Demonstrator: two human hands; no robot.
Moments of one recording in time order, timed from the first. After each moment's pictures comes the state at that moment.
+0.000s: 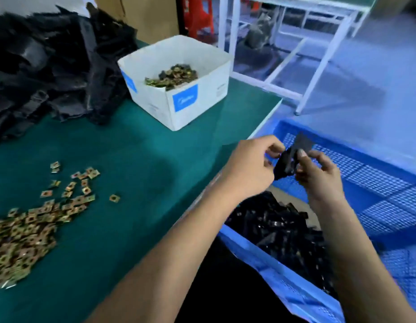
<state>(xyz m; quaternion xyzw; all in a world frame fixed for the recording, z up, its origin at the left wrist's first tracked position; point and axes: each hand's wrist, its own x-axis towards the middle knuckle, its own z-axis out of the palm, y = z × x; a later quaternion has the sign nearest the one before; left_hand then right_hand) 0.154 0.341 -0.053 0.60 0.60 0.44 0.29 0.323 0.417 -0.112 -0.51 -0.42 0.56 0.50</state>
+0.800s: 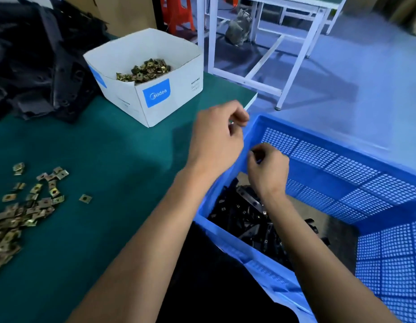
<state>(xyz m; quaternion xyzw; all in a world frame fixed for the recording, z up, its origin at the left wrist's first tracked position) 0.142 0.348 -0.024 0.58 0.61 0.52 0.15 0.273 0.395 -0.112 -0.62 -0.67 0.21 0.35</state>
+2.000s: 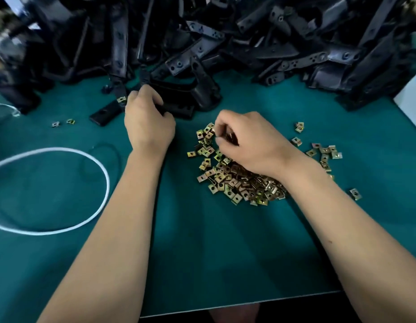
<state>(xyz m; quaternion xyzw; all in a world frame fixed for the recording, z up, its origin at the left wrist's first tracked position) -0.195 -0.045 -0.052 0.03 0.93 0.33 -0.18 -0.086 0.148 -0.031 0.11 -0.95 0.28 0.07</state>
